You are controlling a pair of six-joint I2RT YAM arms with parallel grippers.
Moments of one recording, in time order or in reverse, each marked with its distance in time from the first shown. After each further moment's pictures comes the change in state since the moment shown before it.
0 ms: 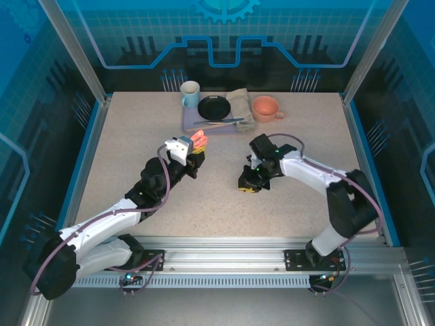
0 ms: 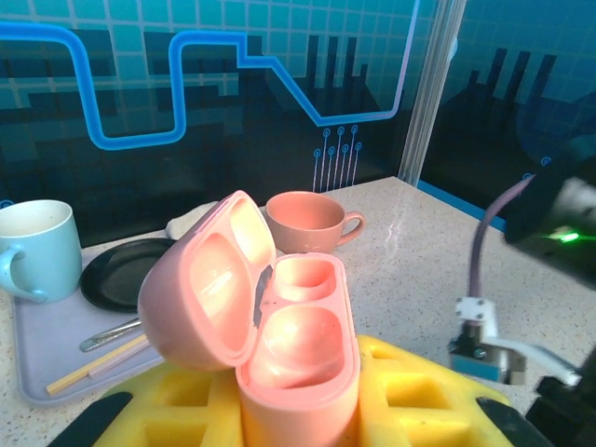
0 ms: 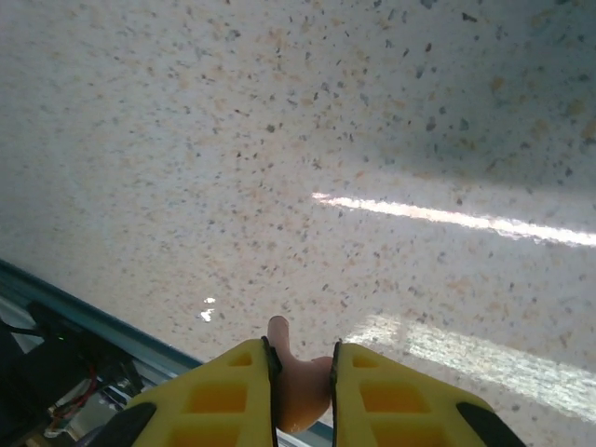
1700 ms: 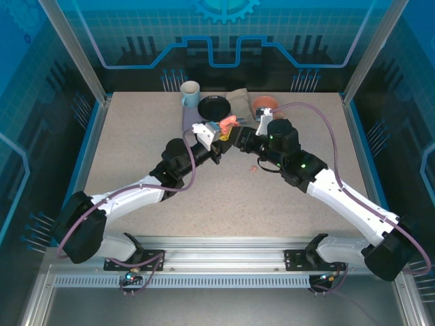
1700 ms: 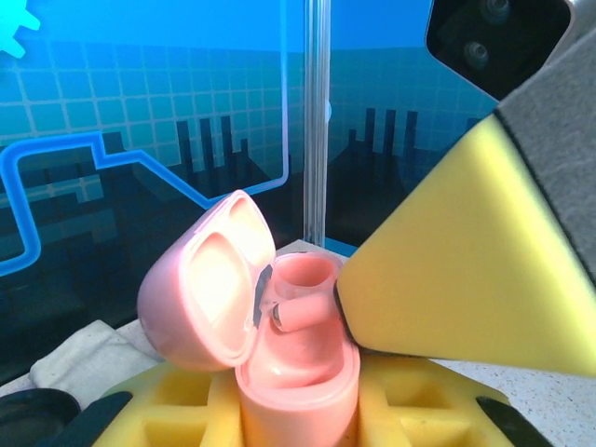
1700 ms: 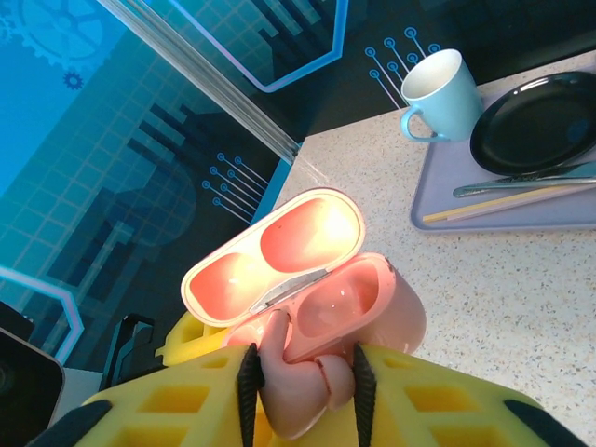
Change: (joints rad) left arm -0.050 0.344 0.262 0.226 0.211 0.078; right arm 0.150 -0.440 0.014 0.606 0.421 0.063
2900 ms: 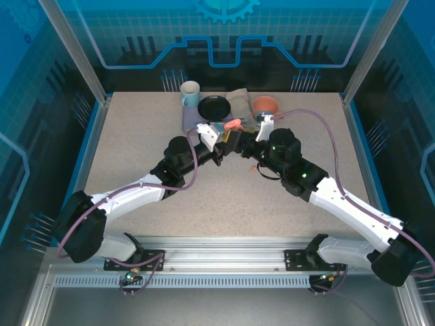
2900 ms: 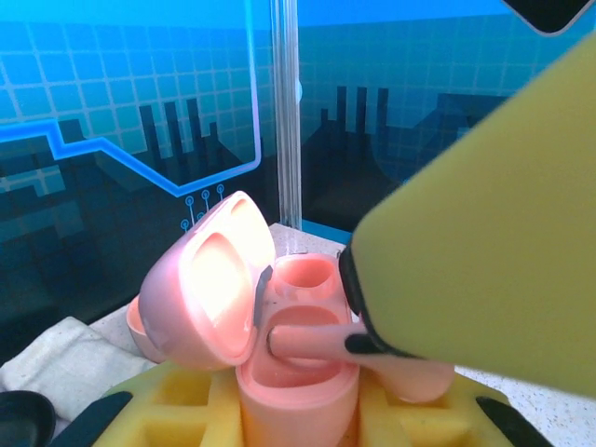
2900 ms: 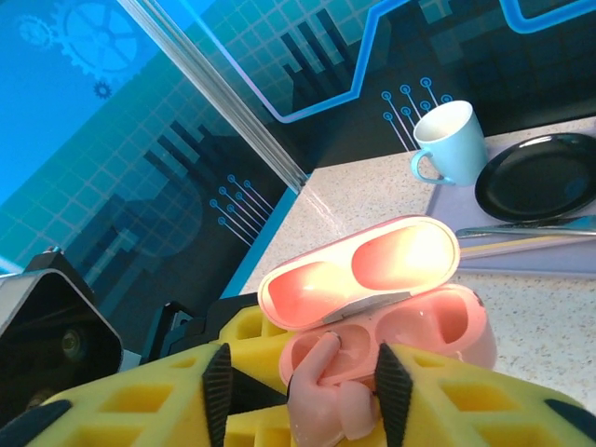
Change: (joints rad) left arm -0.003 0.006 0.030 -0.066 0.061 0.023; right arm 0.056 -0.064 -0.083 0.107 0.096 -0.085
